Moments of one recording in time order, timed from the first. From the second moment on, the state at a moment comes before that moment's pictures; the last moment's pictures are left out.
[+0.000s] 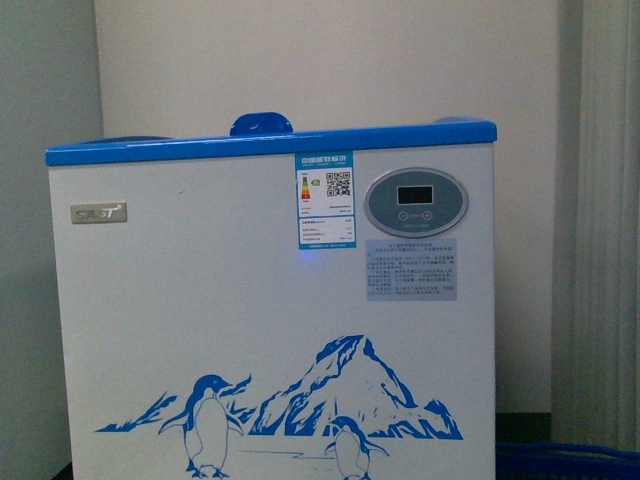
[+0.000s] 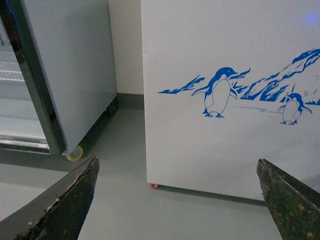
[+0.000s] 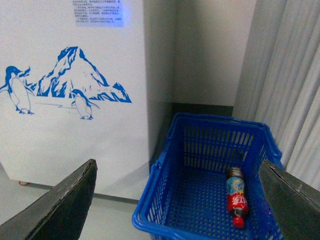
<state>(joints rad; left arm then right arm) 0.00 0.00 0.01 0.00 0.00 0.00 0.00 0.00 0.02 0.00 0.00 -0.01</state>
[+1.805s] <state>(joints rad) 0.00 0.00 0.01 0.00 0.00 0.00 -0.26 2.37 1.06 0.26 0.54 0.12</state>
